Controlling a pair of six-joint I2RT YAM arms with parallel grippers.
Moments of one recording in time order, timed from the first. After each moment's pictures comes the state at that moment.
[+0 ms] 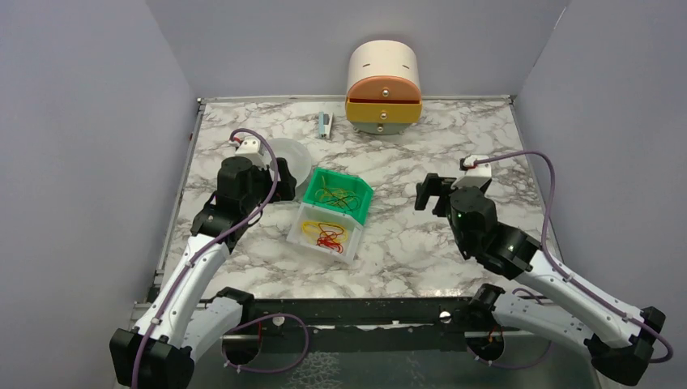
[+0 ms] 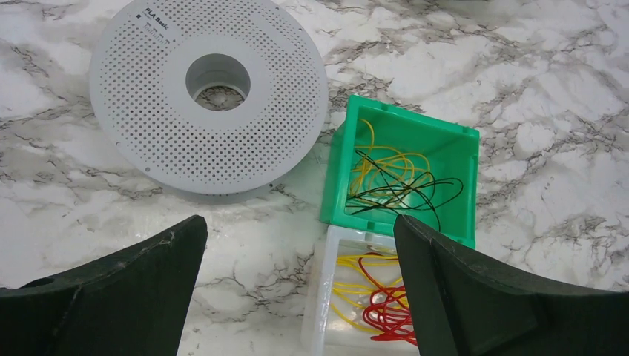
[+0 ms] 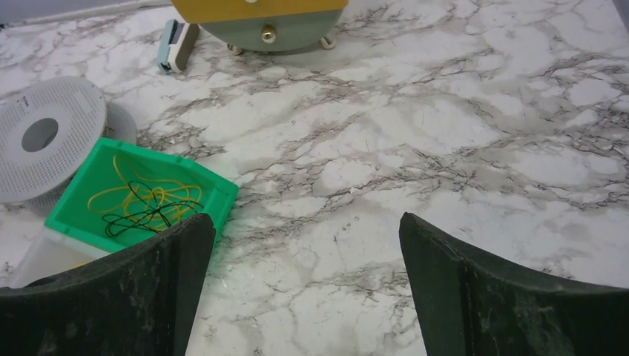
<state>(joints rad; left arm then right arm) -0.28 0.90 0.79 -0.34 0.00 -0.28 0.86 0.78 0.80 -0.38 0.76 0.41</state>
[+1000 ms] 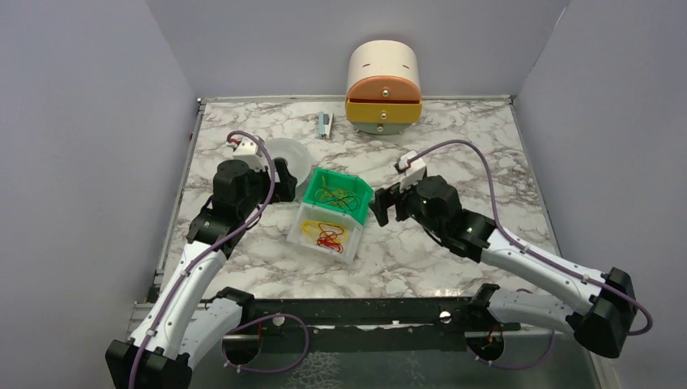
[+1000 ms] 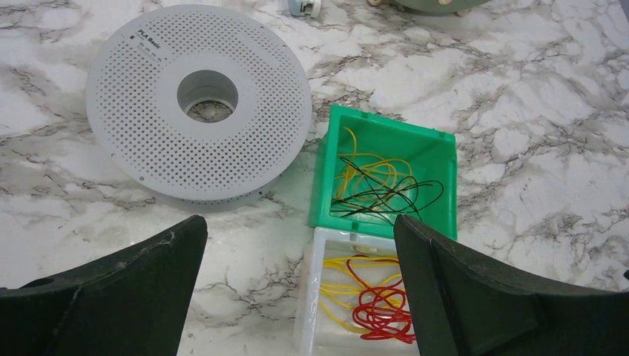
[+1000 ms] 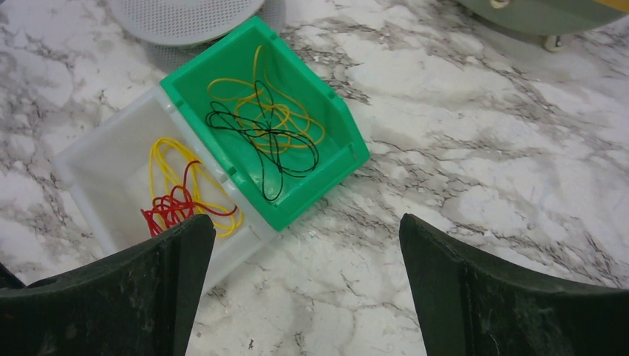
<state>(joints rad) -0.30 0.85 0.79 -0.34 0.01 -0.29 0.86 1.00 0.76 -0.11 0.27 0.15</state>
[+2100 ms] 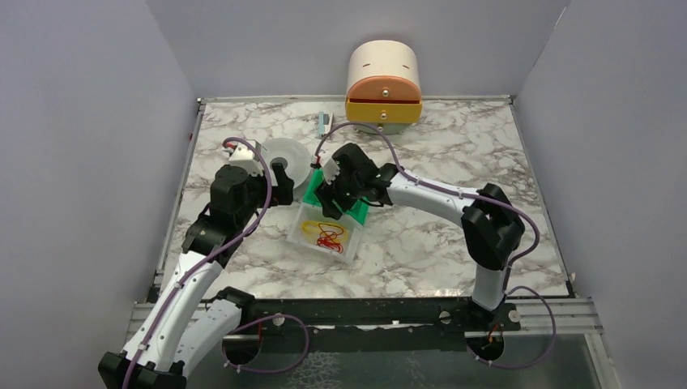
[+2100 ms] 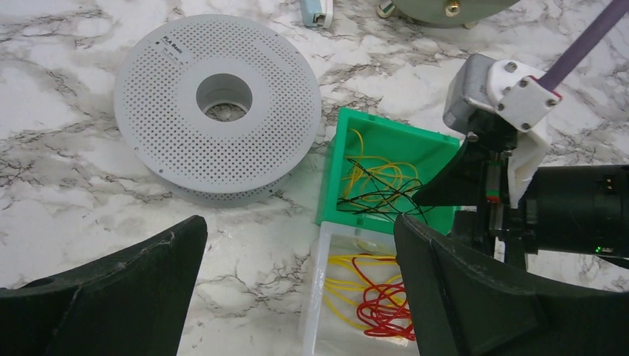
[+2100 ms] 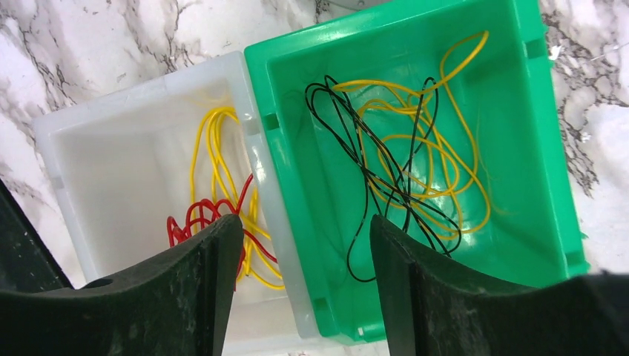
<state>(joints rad) -0.35 0.77 0.79 -0.38 -0.09 -0.30 0.86 1.85 1.38 -0.35 -0.21 -0.05</state>
